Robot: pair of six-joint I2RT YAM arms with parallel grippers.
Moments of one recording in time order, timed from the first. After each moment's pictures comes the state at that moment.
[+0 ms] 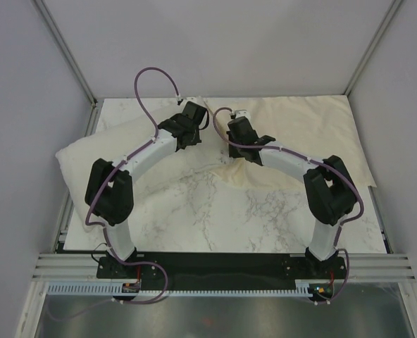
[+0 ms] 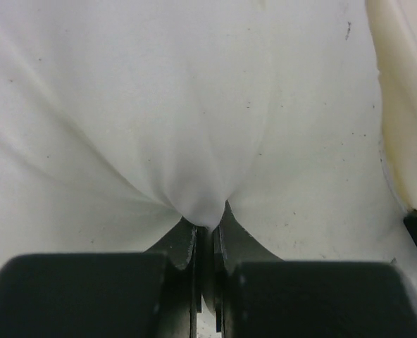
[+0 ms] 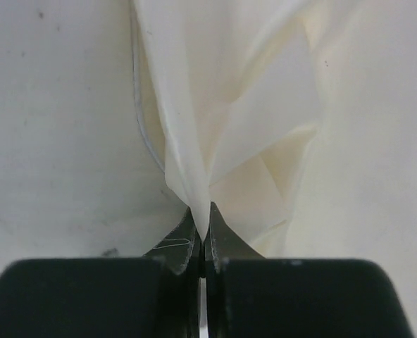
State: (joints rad) left arm -0.55 1.85 1.53 -0.54 -0.43 -0.45; right arm 0.59 1.90 1.34 -0.23 0.26 0.40
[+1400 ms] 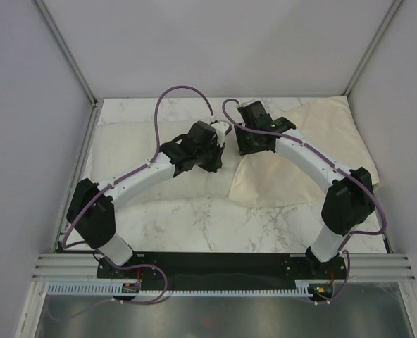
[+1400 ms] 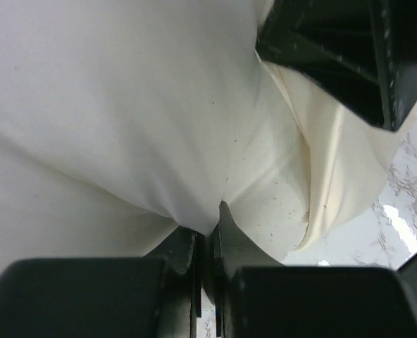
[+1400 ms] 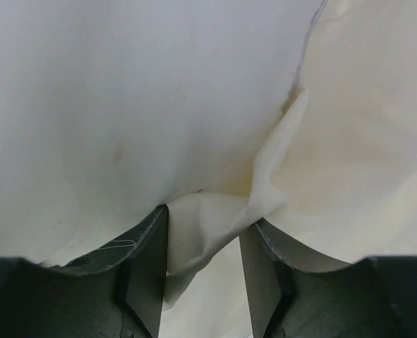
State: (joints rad) left arm -0.75 1.61 1.29 -0.42 0.02 -0.18; right arm 0.54 1.73 1.52 -0.72 0.10 0.27
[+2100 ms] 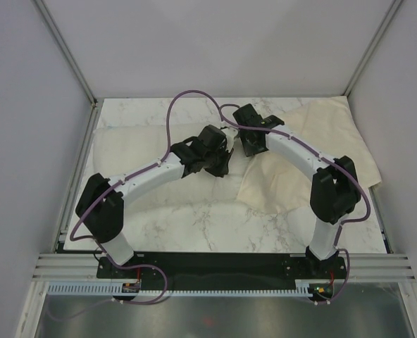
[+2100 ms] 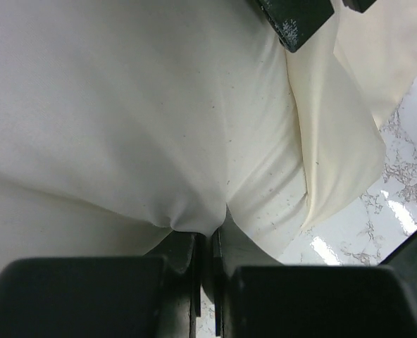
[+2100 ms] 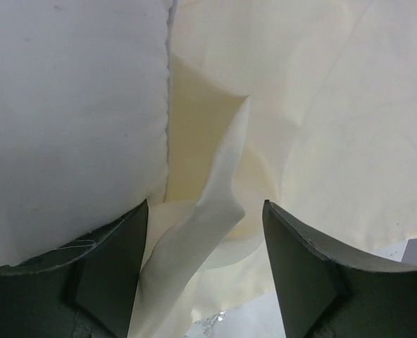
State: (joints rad) left arm -0.80 1.68 1.33 -0.46 0.07 -0.20; right arm 0.54 1.84 1.57 -0.84 0.51 0.22
